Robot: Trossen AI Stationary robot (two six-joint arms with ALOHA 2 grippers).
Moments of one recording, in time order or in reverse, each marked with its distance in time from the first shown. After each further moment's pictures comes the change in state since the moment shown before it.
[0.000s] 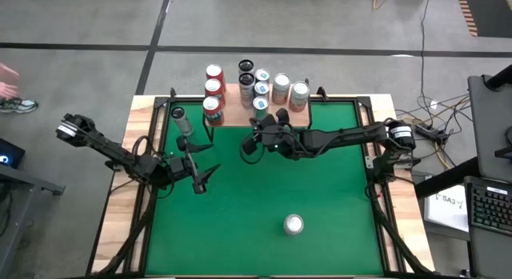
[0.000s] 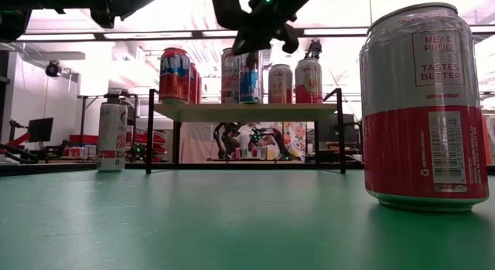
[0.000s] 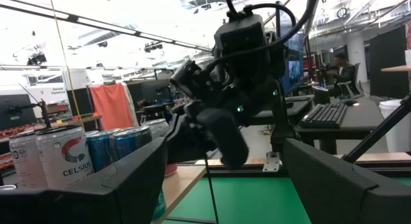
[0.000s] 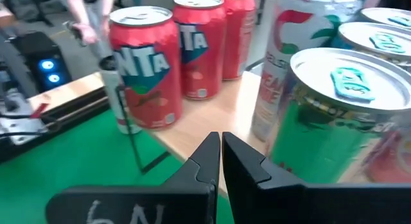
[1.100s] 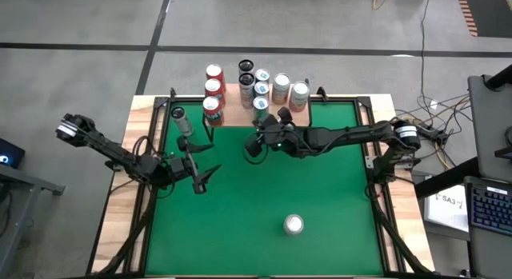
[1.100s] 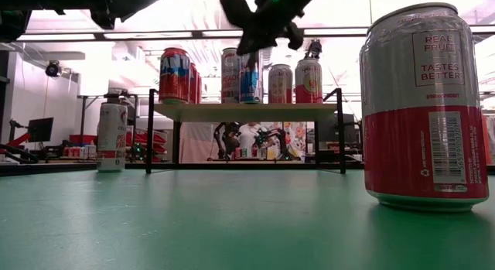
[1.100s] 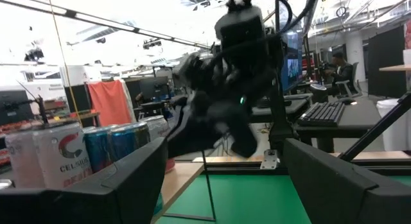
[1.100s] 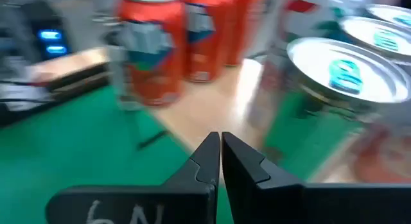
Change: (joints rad) left arm 0.000 0.000 0.000 -0.015 0.000 -0.019; right arm -0.003 -0.047 0.001 -0.118 -0.063 -0.037
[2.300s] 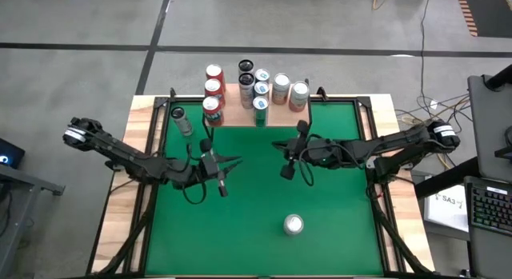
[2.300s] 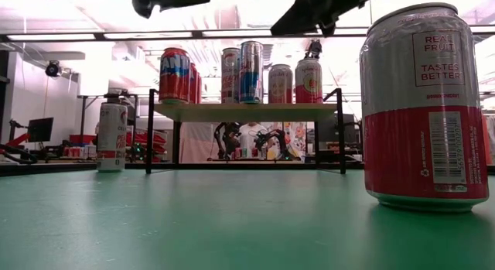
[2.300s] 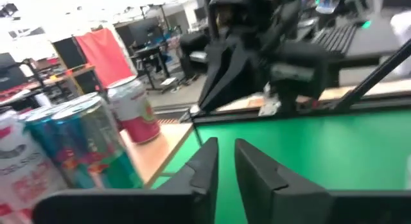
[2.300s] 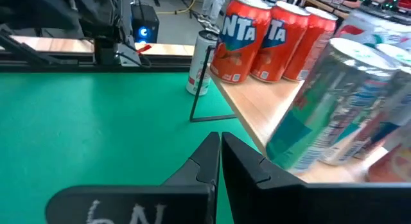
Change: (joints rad) left arm 0.081 0.230 0.365 -0.526 0.009 -0.161; right arm 0.121 -0.374 -0.478 0.273 -0.186 -0.333
